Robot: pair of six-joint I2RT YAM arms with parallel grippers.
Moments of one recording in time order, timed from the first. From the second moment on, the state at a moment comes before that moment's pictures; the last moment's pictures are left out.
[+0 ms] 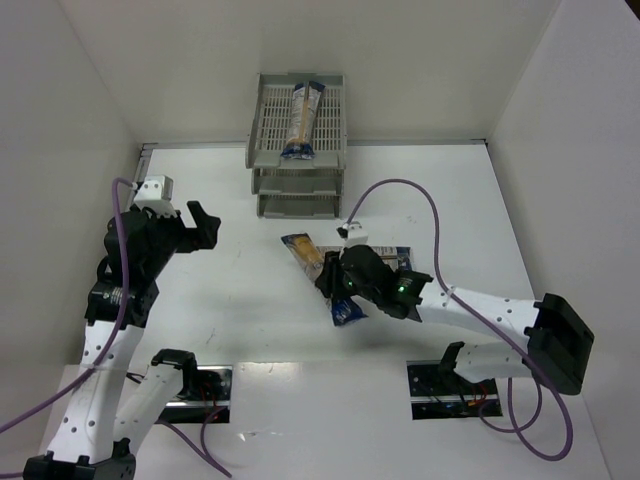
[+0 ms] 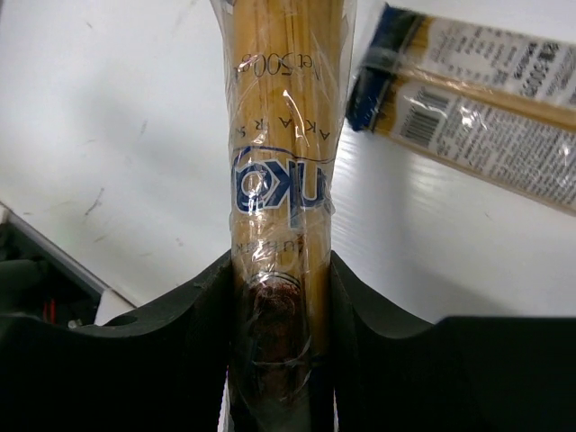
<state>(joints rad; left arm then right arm) -0.08 0.72 0.92 -0.48 0.10 -0.22 0.99 1.22 0.74 -0.11 0.21 0.68</state>
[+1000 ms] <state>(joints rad) -0.08 0.72 0.91 -0.47 0.11 -0.24 0.81 1.65 1.17 -0.08 0.43 0.59</state>
